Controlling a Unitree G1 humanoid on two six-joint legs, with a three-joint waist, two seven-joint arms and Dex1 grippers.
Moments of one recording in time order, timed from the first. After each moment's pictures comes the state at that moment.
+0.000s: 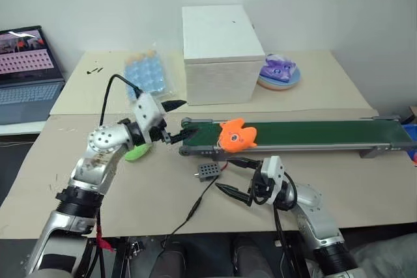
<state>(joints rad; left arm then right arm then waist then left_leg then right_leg) -0.53 0.62 -0.02 0.06 -0.60 0.25 -0.88 -0.12 -0.34 0.15 0.03 0.33 -0.10 0.99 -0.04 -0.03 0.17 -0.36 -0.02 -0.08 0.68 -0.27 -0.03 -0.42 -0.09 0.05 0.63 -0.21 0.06</state>
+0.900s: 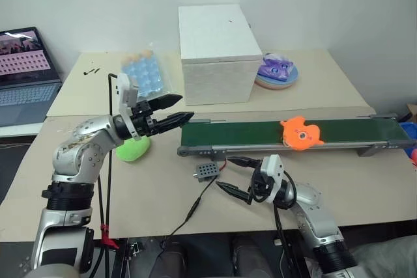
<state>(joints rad) -0.55 0.58 0.08 0.01 -0.72 0.52 -0.98 -0.12 -0.34 0.15 0.04 0.33 -0.10 0.98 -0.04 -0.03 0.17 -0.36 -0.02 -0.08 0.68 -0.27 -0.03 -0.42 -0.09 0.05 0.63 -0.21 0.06</state>
